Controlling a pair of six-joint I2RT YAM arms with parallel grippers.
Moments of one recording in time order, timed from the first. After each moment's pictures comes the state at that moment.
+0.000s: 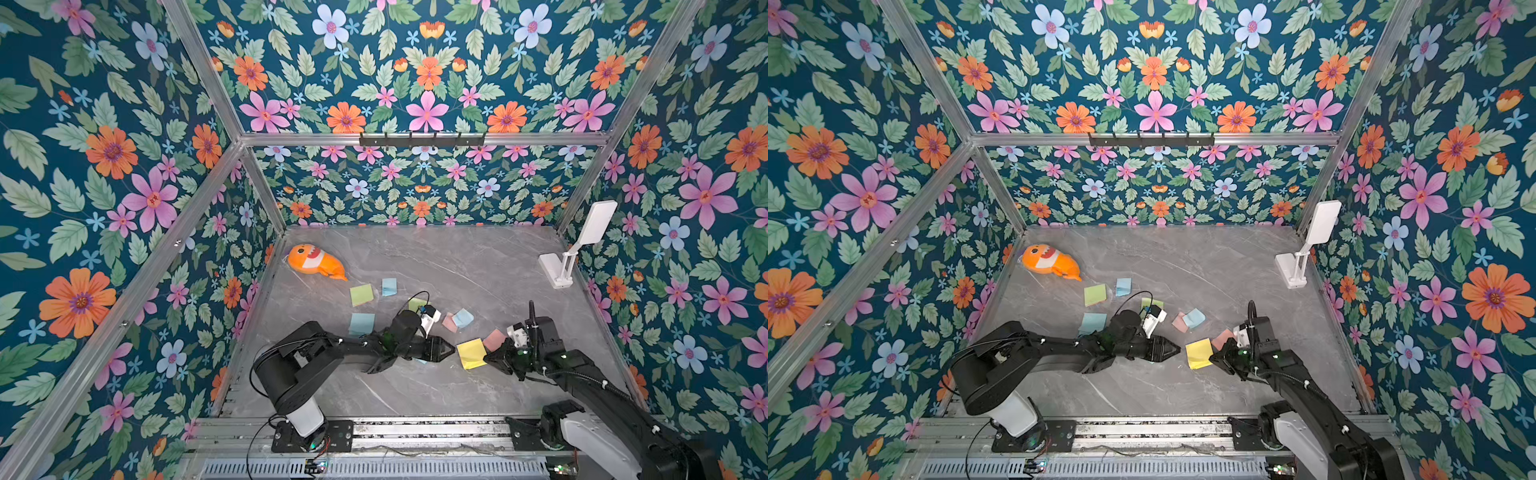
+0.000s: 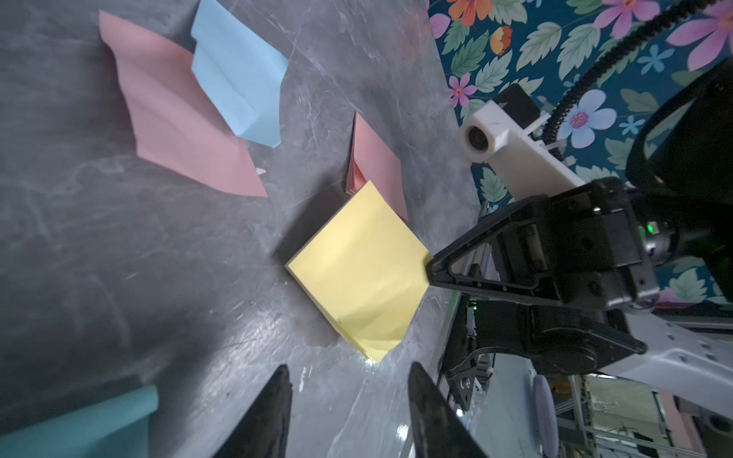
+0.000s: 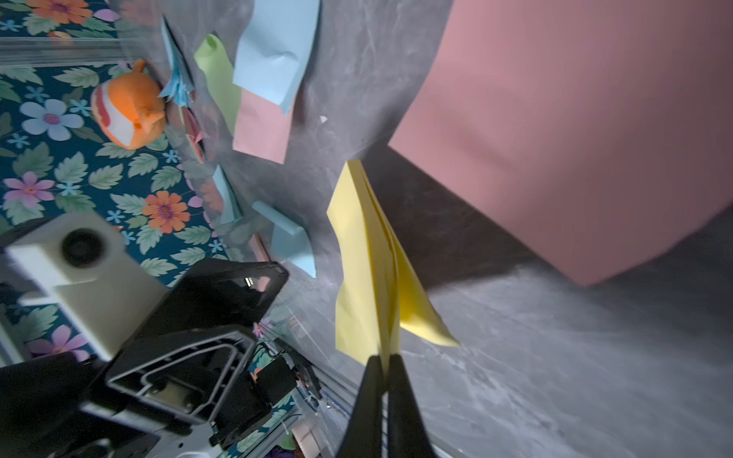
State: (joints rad) left arm -0.92 1.66 0.58 0.57 0.46 -0.82; right arm 0.24 0.87 0.34 -0.43 -0.64 0.98
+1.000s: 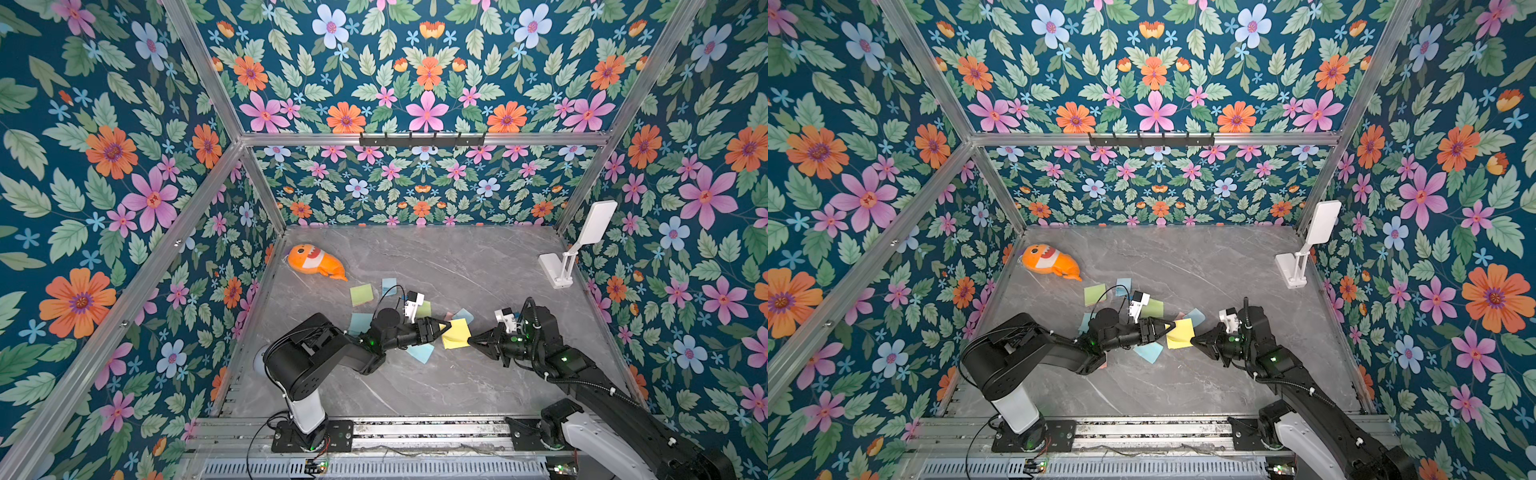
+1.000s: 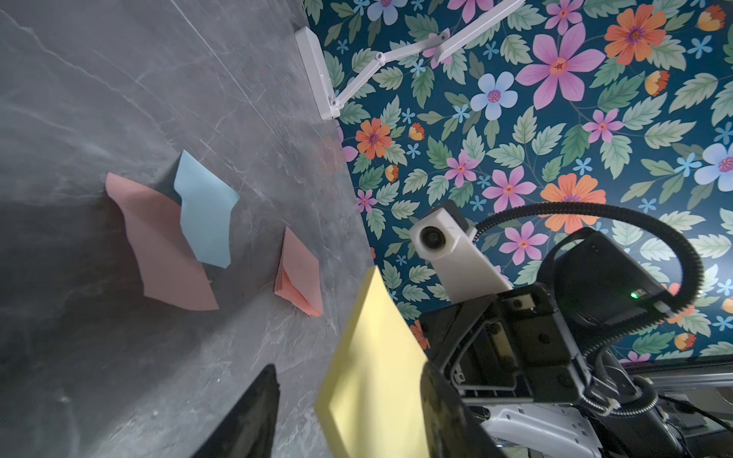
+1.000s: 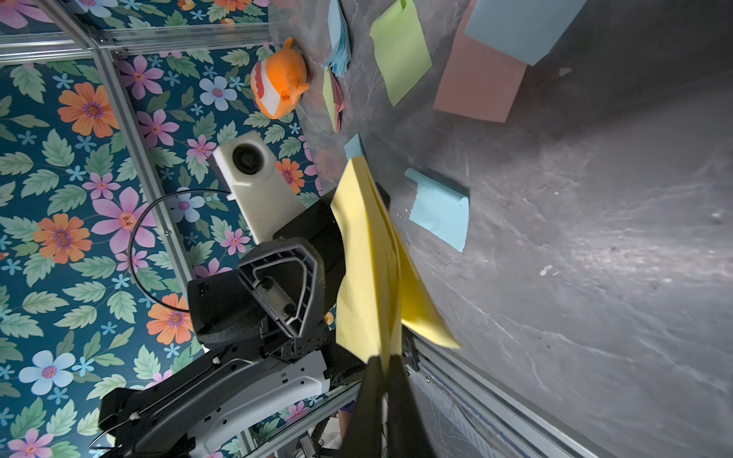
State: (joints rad) left arm -0.81 1.74 0.49 1.09 0.50 -1.11; right arm 0.38 0.82 0.41 -0.18 -0.71 1.28
